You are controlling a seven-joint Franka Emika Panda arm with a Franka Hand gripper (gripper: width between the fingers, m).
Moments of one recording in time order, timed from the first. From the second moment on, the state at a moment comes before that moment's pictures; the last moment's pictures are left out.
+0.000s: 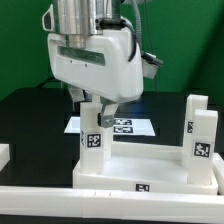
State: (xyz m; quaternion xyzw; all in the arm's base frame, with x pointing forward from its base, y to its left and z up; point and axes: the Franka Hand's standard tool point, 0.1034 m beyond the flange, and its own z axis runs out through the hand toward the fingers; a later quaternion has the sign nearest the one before) arm 0.612 -0.071 0.108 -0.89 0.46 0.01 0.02
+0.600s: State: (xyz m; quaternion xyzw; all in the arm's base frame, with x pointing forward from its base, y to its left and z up) arm 0.610 -0.066 0.107 -0.99 0.15 0.01 0.00
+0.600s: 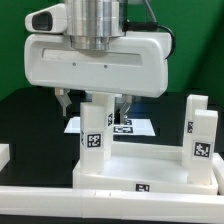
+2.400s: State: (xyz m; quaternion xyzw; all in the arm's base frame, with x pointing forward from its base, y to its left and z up) arm 0.609 -0.075 0.110 -0.99 0.14 0.01 -0.01
